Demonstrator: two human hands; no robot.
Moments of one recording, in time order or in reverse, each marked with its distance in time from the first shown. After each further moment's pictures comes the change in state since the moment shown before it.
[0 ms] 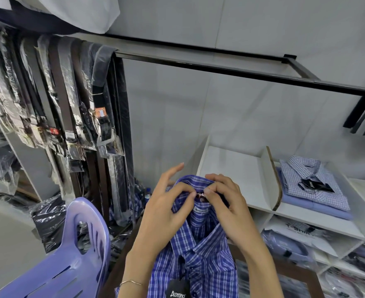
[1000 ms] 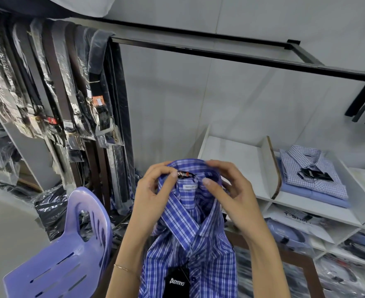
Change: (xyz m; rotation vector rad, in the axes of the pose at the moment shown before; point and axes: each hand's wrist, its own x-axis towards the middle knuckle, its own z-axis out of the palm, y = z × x) left_hand 0.002 -0.008 -0.006 -0.368 0.108 -0.319; right_hand -0.006 0.002 -0.009 0.181 -0.018 -0.057
